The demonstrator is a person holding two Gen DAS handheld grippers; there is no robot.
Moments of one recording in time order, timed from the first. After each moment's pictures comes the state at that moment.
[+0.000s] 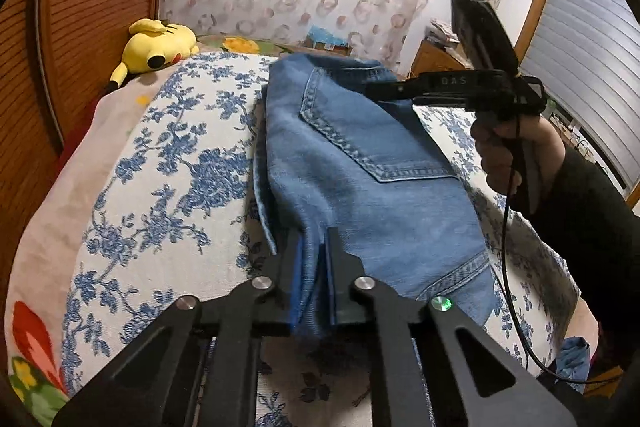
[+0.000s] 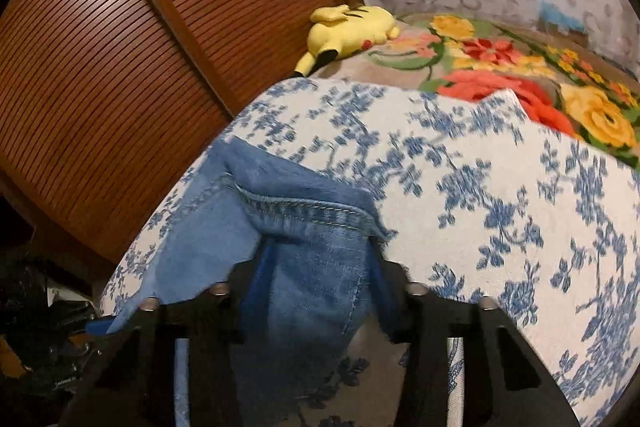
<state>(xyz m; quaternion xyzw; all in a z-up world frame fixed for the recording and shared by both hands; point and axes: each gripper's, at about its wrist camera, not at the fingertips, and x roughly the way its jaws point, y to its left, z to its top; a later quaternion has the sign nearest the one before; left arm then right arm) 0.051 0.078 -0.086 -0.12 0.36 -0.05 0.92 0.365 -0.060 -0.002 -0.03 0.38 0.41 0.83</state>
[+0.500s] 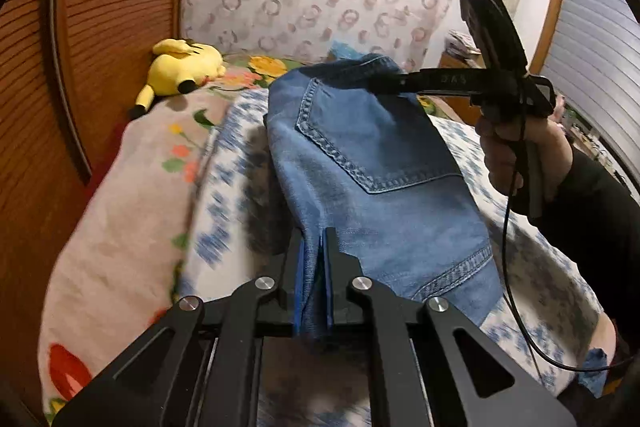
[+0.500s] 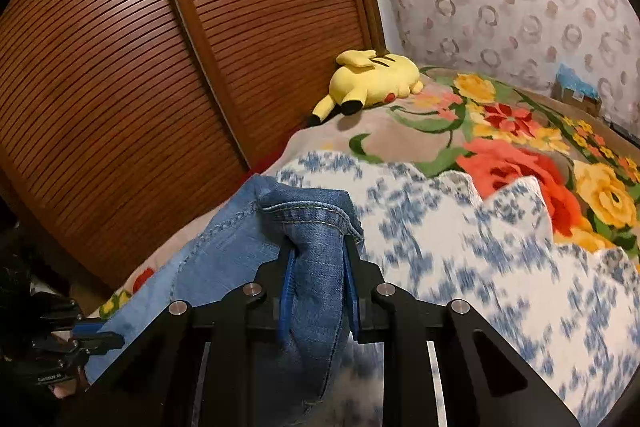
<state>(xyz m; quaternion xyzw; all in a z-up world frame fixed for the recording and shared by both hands) 0.087 0.149 -0.067 -0.10 0.35 -0.01 0.93 0.394 0.020 0.015 -0.06 0.31 0.41 0.85</state>
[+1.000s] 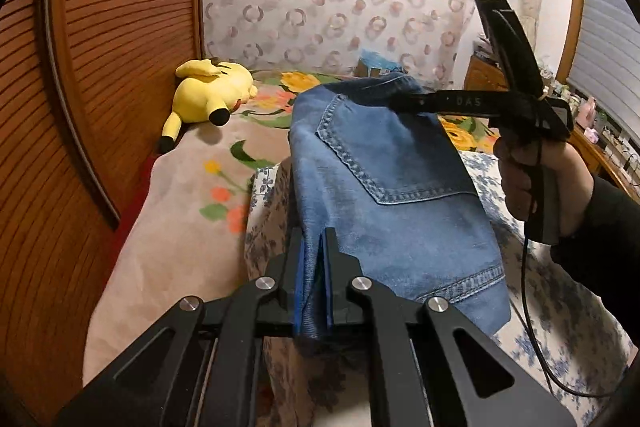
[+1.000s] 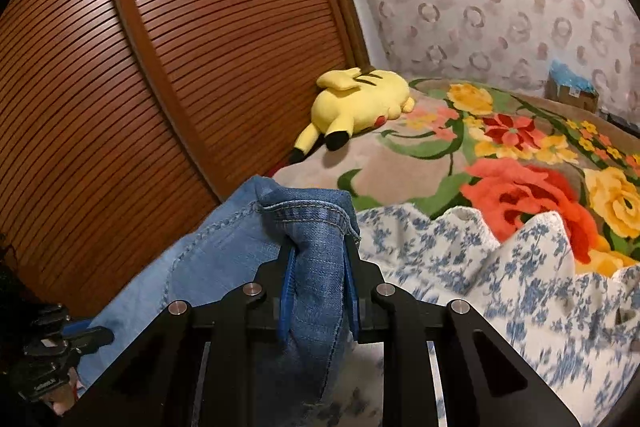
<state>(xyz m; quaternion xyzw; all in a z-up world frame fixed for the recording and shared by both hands) 0.165 0.213 -0.060 -0.06 0.34 0.03 0.94 0.485 0.085 -0.011 -0.03 0.30 0.38 0.87</state>
